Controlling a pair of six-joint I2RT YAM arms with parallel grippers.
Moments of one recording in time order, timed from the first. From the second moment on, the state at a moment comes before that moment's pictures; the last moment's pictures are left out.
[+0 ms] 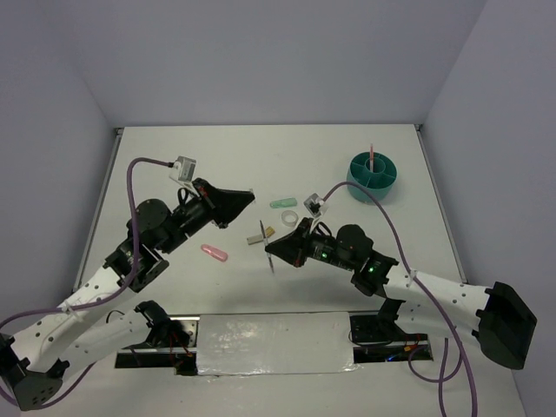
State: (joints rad) left arm -0.71 0.79 0.81 0.08 0.06 -0.68; right arm 0.92 0.94 0.43 0.48 -0.23 0.62
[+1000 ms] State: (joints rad) left arm -0.71 0.75 0.71 0.26 0.25 -0.64; right arm 0.97 0.85 0.45 0.57 -0.28 0.56
